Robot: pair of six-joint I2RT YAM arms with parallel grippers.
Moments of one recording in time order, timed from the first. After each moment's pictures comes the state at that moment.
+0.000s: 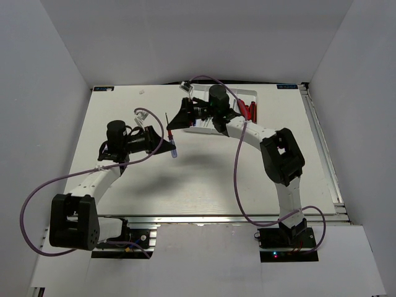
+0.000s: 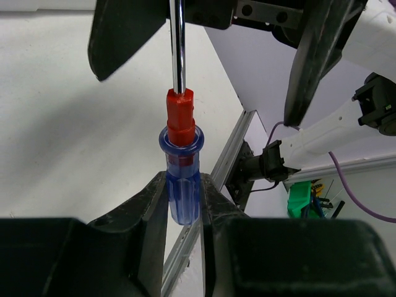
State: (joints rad) left arm -0.11 1.24 0.68 0.26 1.04 -0.63; right arm 0.64 2.08 1.59 0.54 -1.13 0.90
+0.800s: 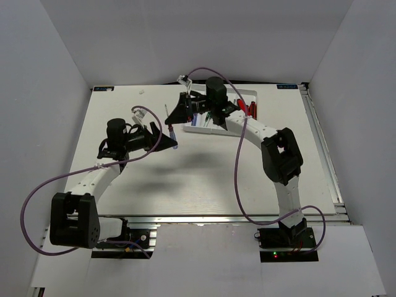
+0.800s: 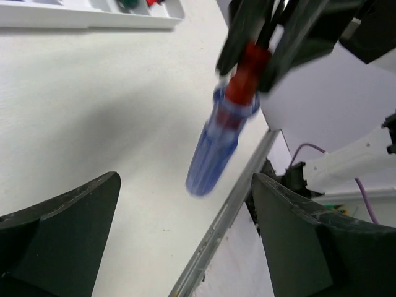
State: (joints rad) left arm -0.11 1.26 0.71 0.21 0.94 -0.59; right arm 0.64 2.10 1.70 0.38 -1.14 0.69
